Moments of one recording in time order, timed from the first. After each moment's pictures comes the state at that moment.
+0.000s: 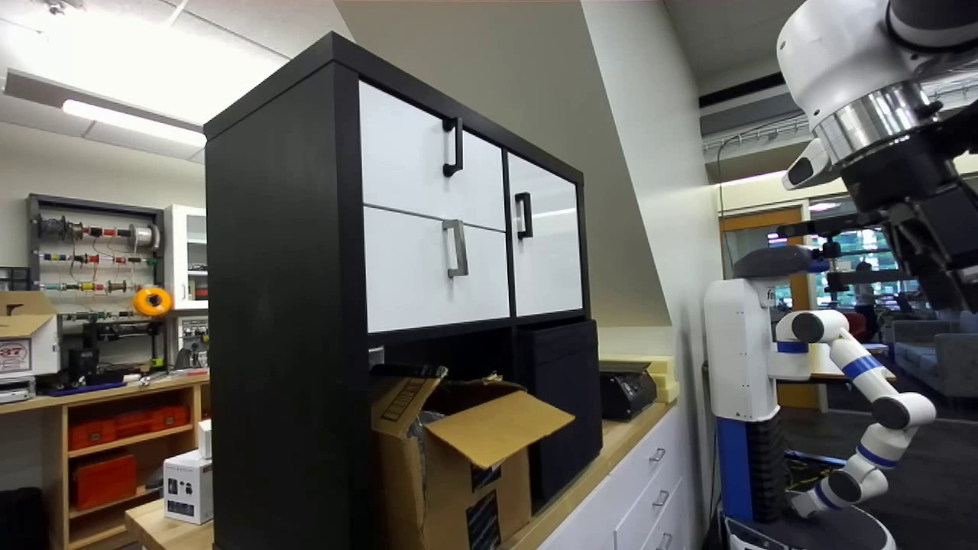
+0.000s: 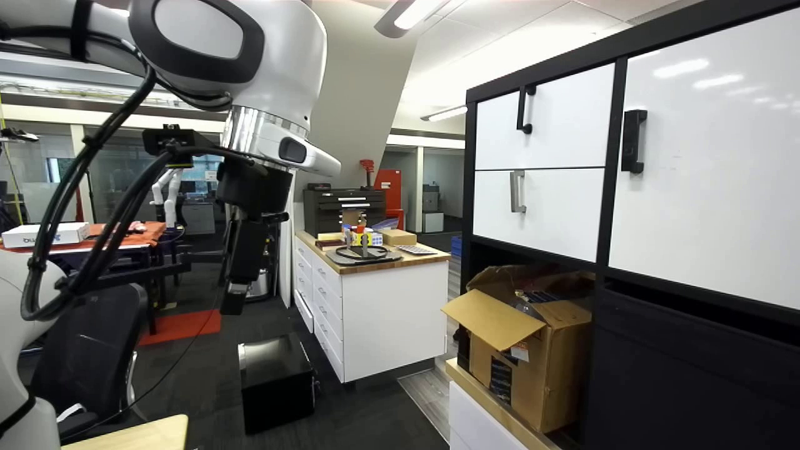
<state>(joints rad) -0.04 -0.83 -0.09 -2.59 -0.06 1.52 -0.11</state>
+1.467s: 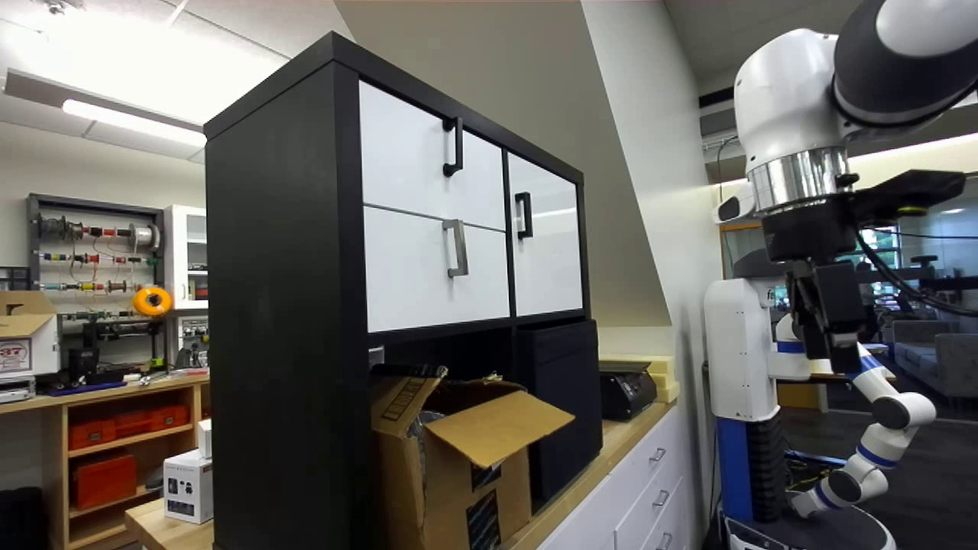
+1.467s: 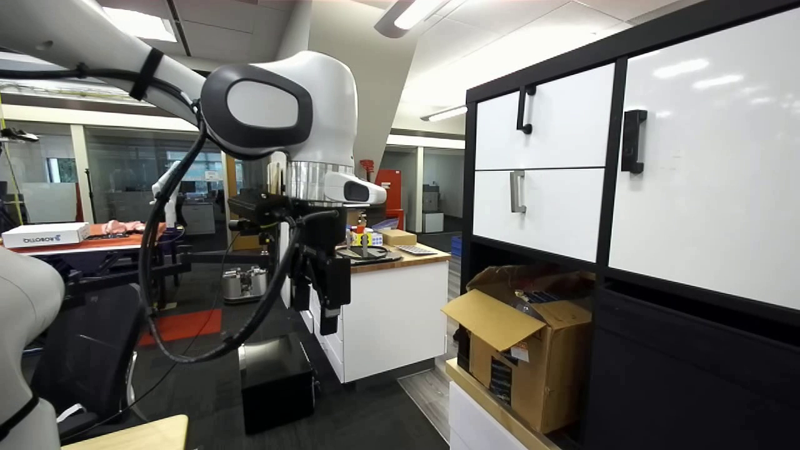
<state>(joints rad) 0.01 -0.63 -0.08 -2.63 -0.06 1.94 -0.18</state>
